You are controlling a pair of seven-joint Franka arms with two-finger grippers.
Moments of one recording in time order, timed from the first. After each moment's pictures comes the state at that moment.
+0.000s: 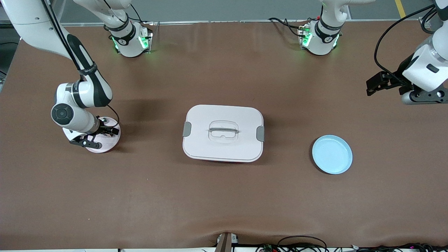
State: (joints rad) left arm -0.03 0.04 -0.09 -1.52 0.03 1.50 -0.13; right arm -0.14 0.41 0.08 -2.19 -0.24 2.44 0.32
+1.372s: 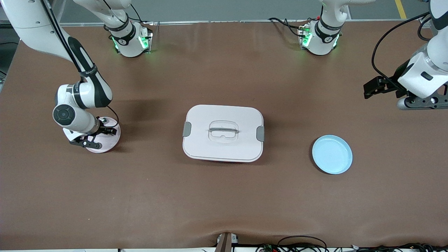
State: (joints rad) left arm -0.03 0.06 -0.09 -1.52 0.03 1.50 -0.13; right arm -0.13 0.41 0.06 -2.17 -0.28 2.38 0.33
